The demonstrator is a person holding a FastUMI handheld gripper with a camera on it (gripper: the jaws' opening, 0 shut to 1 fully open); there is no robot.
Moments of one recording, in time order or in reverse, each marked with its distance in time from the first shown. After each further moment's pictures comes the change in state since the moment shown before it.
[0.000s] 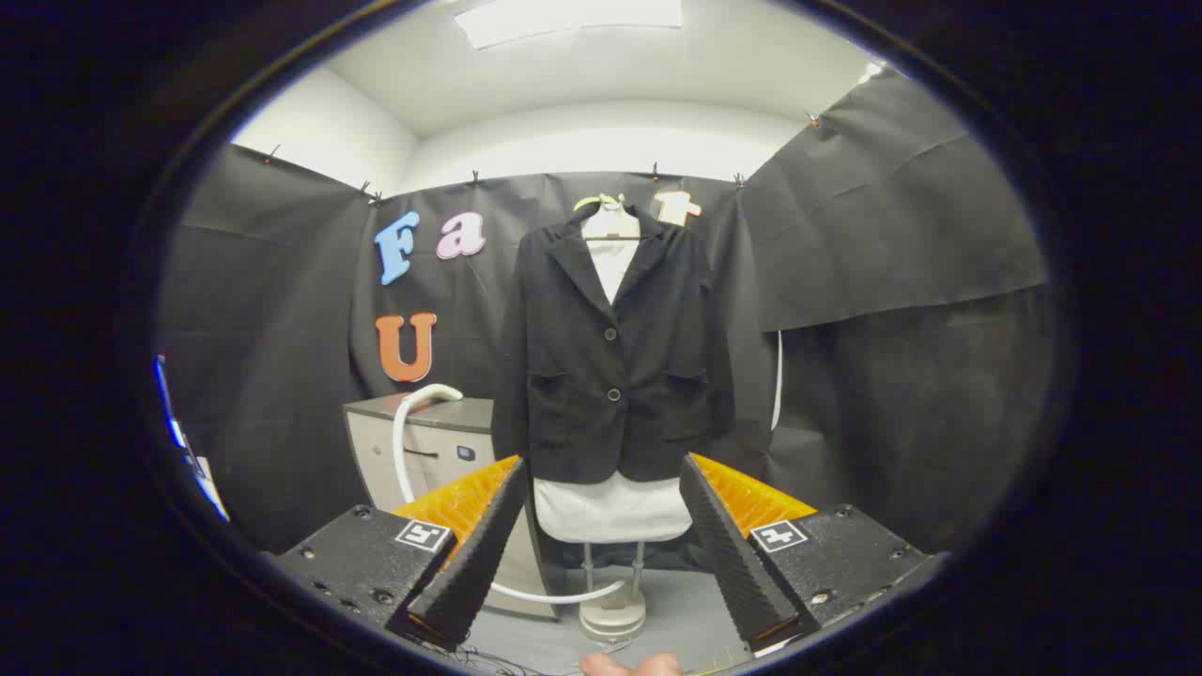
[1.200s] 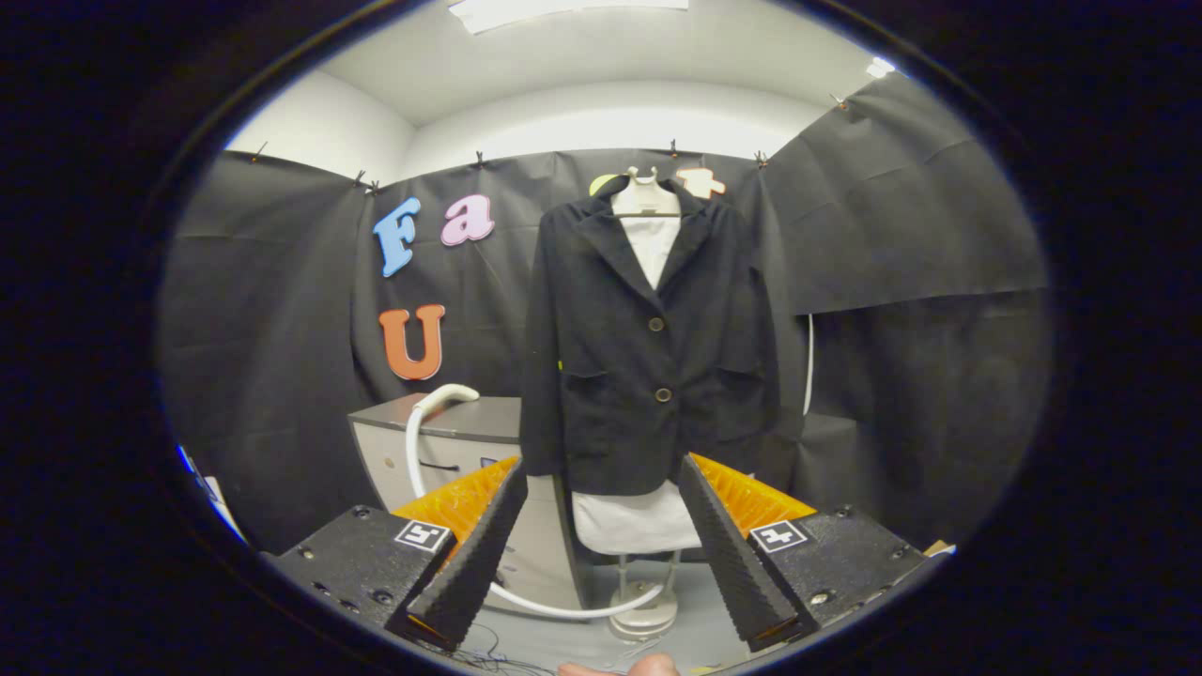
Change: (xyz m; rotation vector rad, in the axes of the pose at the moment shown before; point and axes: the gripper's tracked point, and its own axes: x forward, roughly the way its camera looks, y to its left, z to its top) arm 0.086 0.110 0.000 0.047 0.102 0.051
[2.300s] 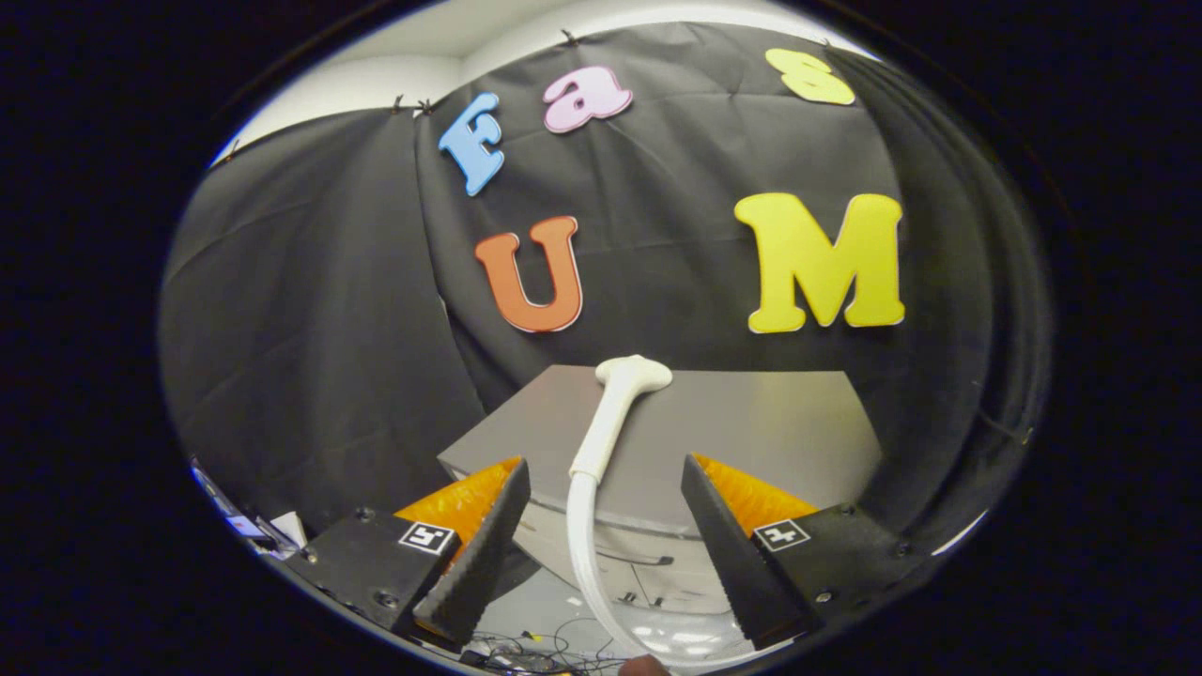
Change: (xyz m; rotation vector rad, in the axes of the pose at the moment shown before) arm 0.356 0.325 -0.012 -0.003 0.409 0.367
